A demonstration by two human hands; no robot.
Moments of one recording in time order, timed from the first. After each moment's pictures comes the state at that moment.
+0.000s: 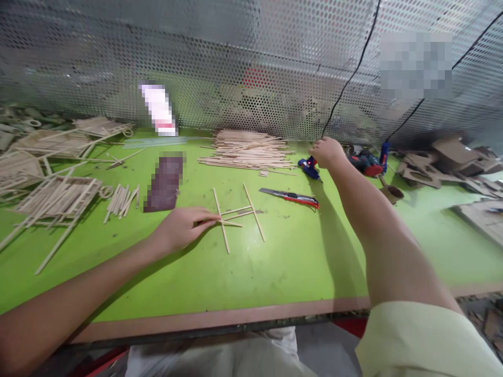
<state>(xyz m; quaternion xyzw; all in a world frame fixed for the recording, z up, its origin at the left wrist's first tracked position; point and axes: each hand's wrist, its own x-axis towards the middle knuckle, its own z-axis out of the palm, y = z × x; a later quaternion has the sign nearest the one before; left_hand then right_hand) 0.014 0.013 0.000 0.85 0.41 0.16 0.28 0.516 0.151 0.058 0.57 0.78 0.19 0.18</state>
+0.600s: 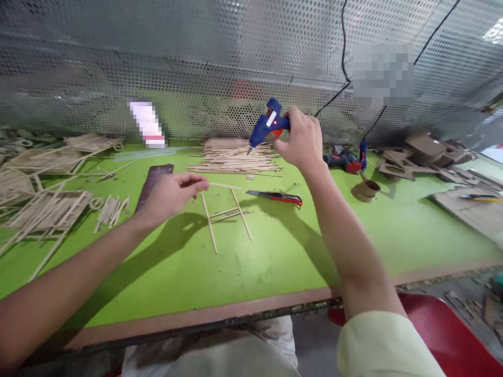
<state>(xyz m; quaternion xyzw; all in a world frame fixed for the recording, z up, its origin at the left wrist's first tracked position) 0.060 0.036 0.083 0.72 0.53 0.31 0.33 0.409 0.077 0.117 0.64 0.68 0.26 -0.27</state>
